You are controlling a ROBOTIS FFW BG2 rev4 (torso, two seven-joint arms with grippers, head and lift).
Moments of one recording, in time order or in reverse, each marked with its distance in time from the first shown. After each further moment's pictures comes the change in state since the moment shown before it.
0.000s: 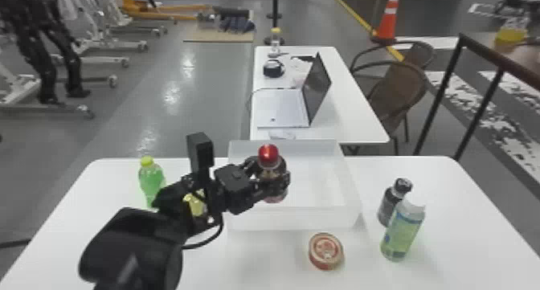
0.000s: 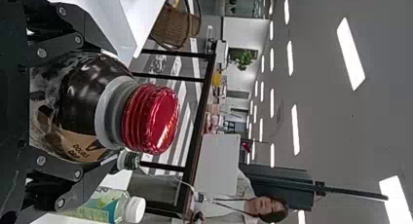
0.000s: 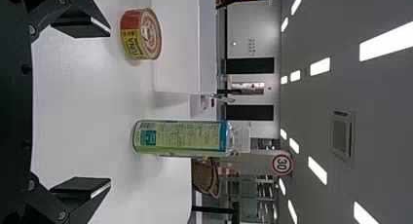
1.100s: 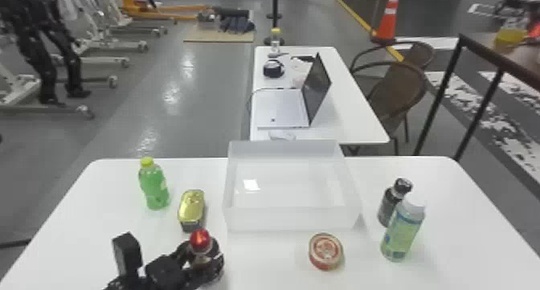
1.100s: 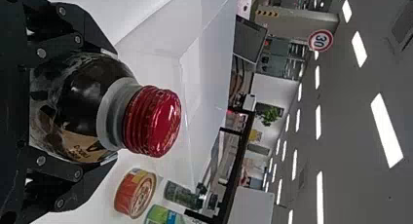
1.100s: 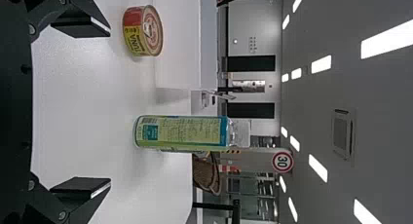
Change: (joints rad) left arm 0.385 0.010 0.286 -0.008 -0.062 -0.139 -0.043; right arm 0.022 0.001 -0.008 -0.015 0.000 -0.001 -0.004
